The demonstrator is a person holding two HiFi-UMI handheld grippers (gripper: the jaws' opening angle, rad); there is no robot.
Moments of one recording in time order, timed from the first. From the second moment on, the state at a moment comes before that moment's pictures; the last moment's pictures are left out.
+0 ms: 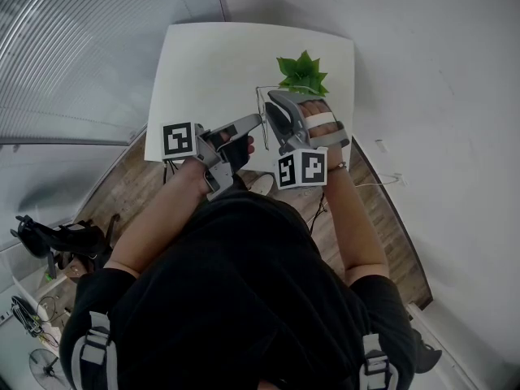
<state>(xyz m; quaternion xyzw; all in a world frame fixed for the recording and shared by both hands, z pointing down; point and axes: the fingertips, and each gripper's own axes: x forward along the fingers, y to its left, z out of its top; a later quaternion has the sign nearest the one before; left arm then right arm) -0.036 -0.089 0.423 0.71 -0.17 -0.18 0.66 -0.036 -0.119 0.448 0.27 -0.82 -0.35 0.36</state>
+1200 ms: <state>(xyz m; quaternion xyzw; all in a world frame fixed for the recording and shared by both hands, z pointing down) -0.040 -0.097 0.418 0.71 -0.18 -0.18 0.66 0.065 -0.165 0.441 0.37 -0.86 -0.17 0.31</state>
